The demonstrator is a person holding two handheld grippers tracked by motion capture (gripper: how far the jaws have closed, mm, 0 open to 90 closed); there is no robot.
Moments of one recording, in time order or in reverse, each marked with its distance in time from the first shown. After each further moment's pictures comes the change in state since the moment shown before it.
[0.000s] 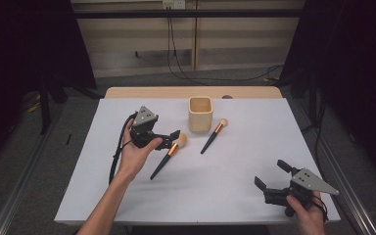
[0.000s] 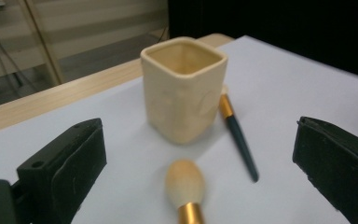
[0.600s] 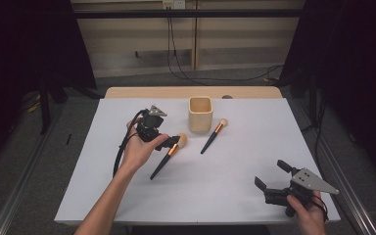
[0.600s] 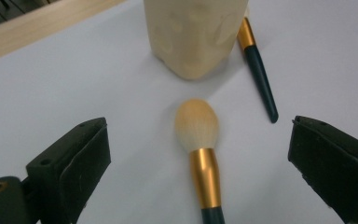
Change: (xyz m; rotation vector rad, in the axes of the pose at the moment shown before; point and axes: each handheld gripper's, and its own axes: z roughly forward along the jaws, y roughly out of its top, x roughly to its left) left arm 0.007 0.008 0.026 0.399 0.042 -0.006; right arm -0.001 -0.001 0.000 0.005 0.005 -0.003
